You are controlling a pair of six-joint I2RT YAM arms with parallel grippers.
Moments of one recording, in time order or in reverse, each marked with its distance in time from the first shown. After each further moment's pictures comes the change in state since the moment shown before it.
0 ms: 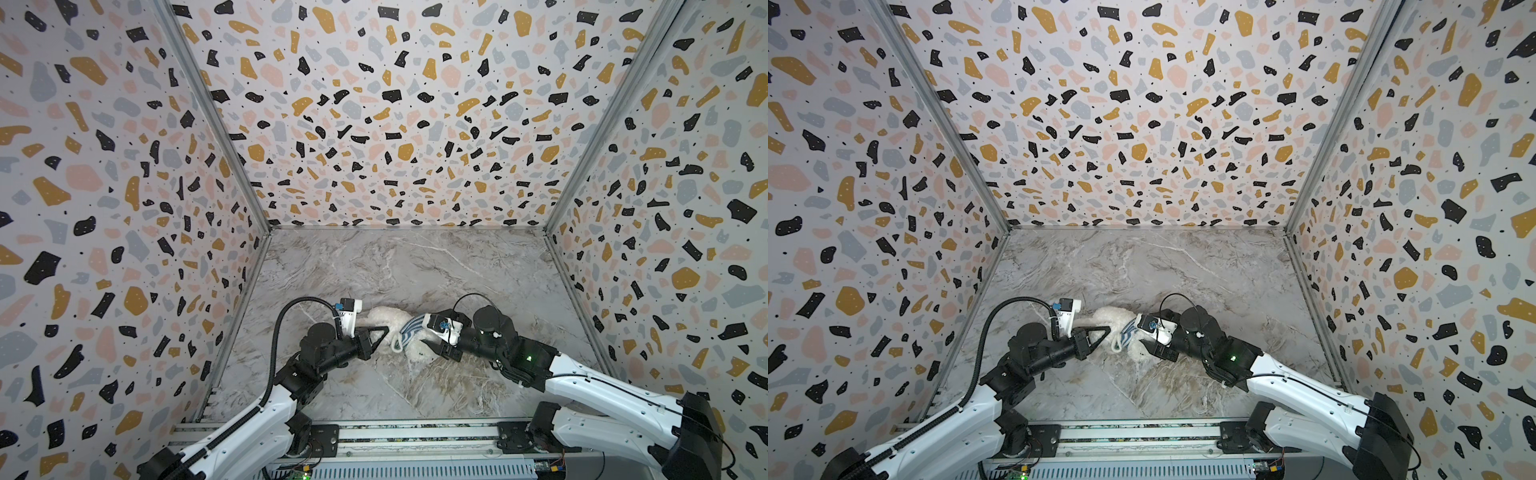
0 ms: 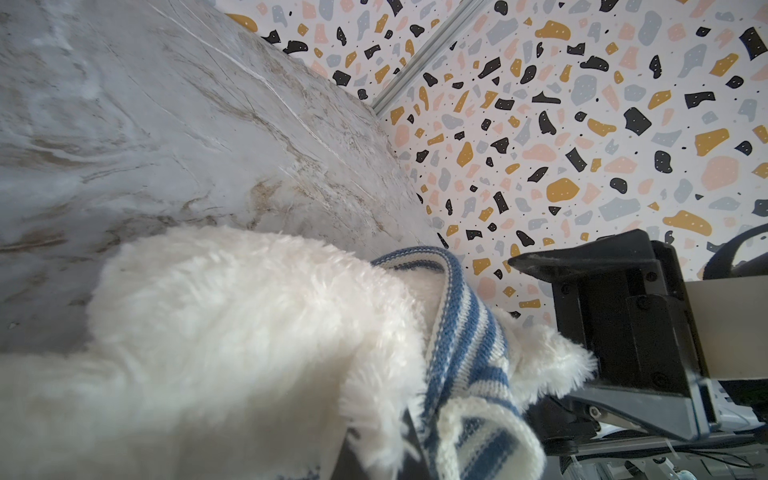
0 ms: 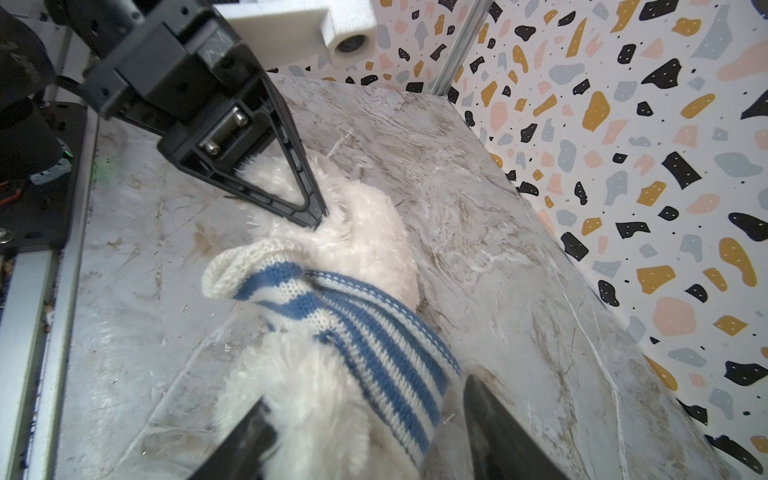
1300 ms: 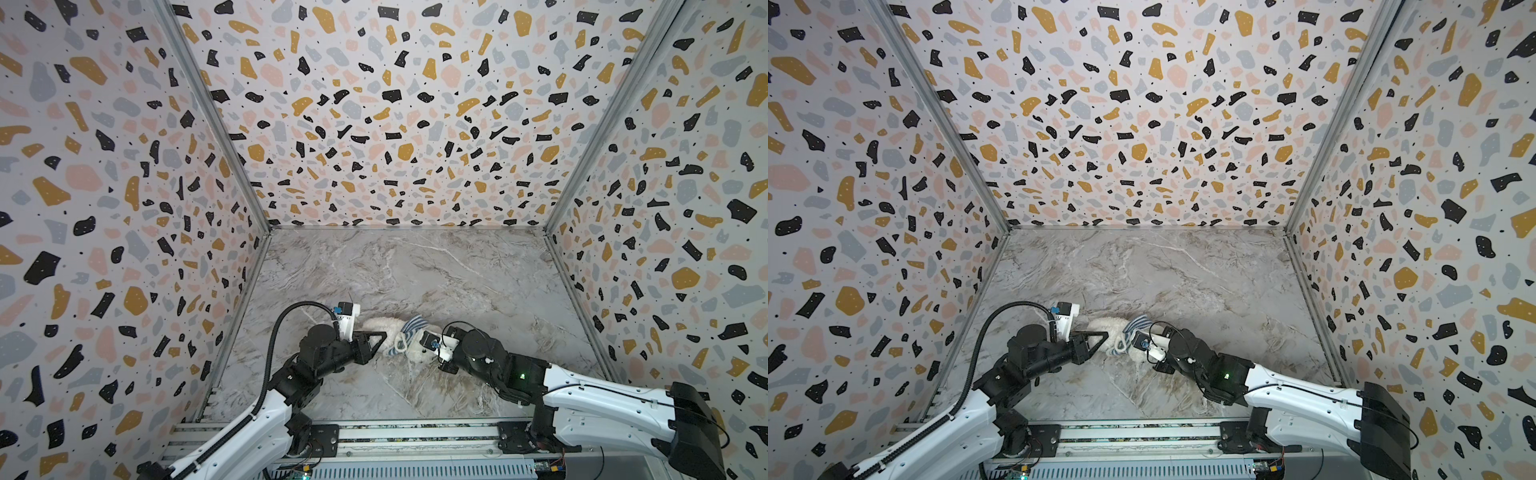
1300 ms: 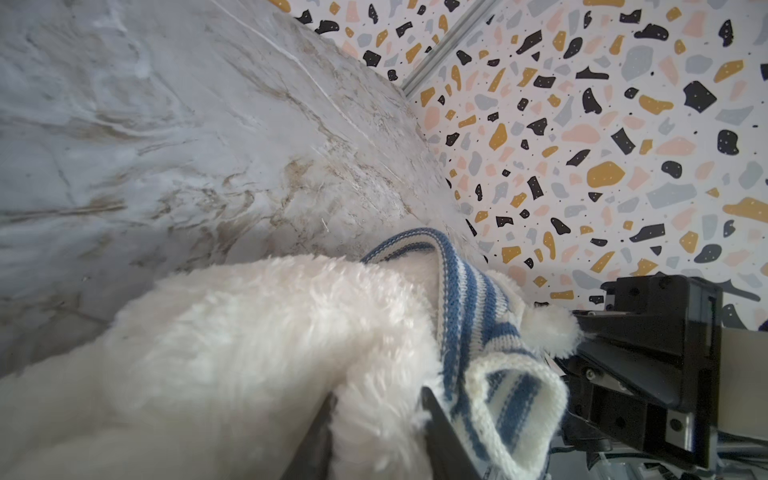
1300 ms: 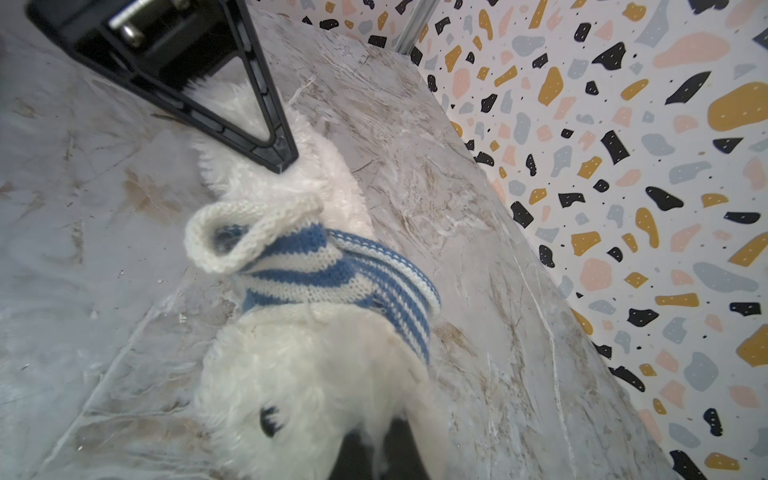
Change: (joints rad) left arm -0.001 -0.096 0.057 -0.293 -0.085 0.101; right arm 0.168 0.002 -0.107 0.095 0.382 -0.076
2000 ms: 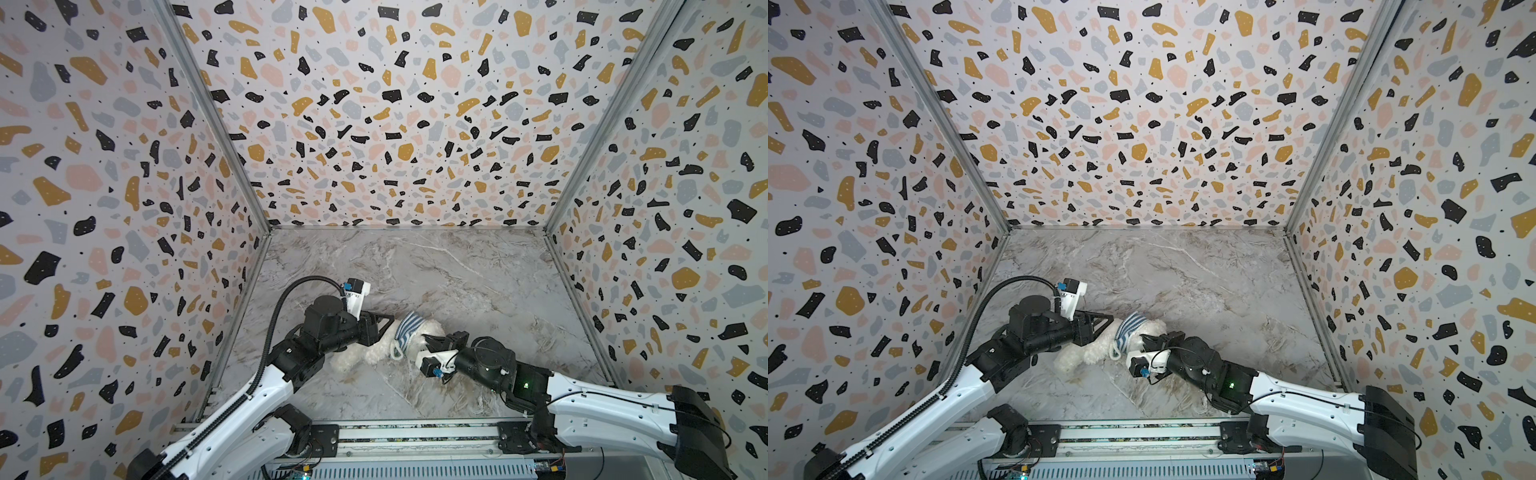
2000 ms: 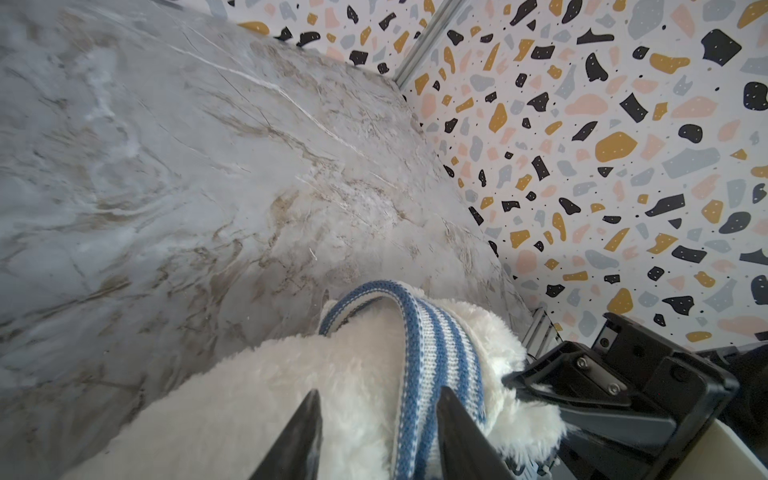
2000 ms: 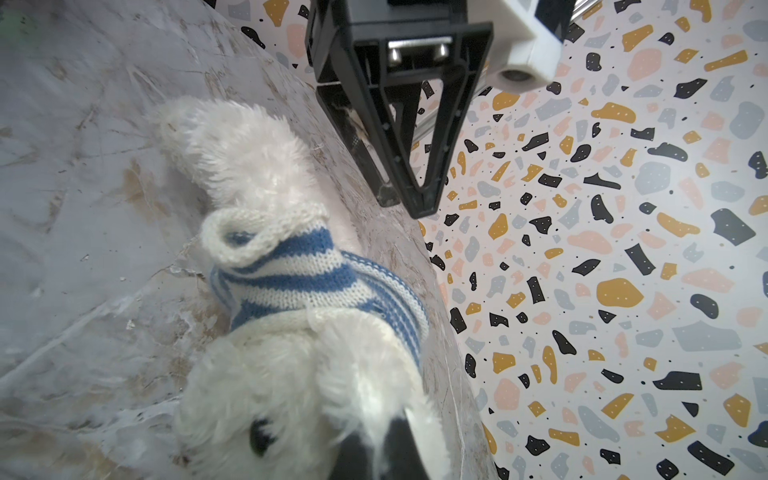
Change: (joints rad) left arm -0.036 0.188 0.308 -0.171 0.042 0.116; right arm 0.037 -0.052 -0.104 0.243 -0.063 -0.386
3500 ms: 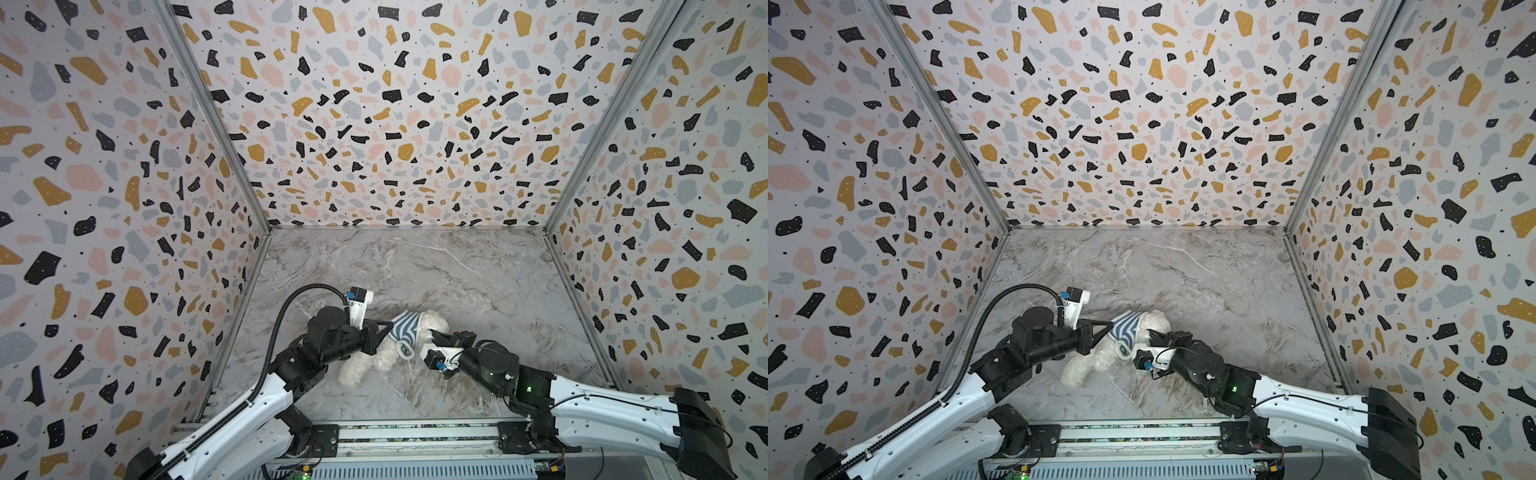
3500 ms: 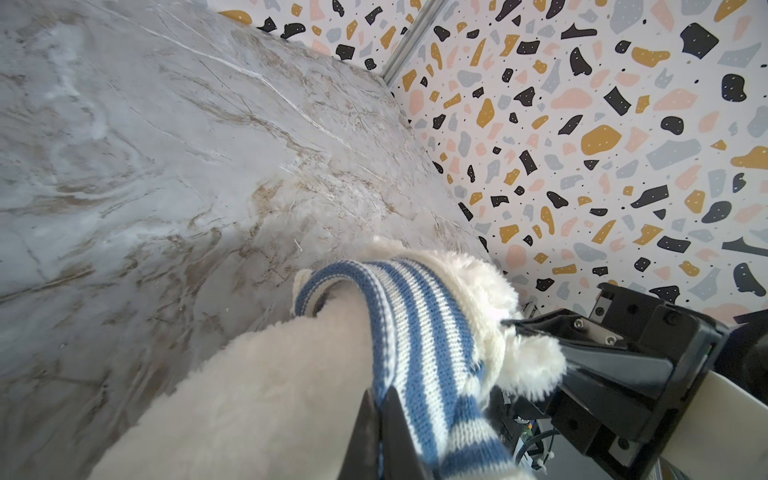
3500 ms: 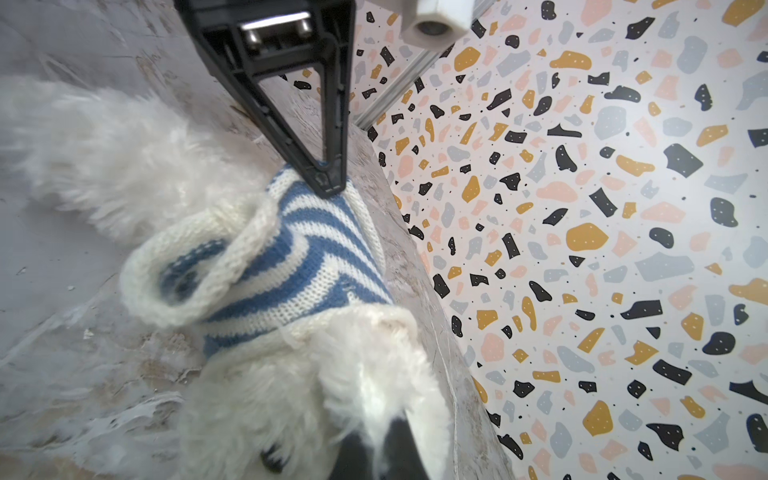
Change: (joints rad) left arm -0.042 -0.080 -0.096 0.068 -0.062 -0.061; right arm 0.012 -0.039 -0.026 0.024 0.167 0.115
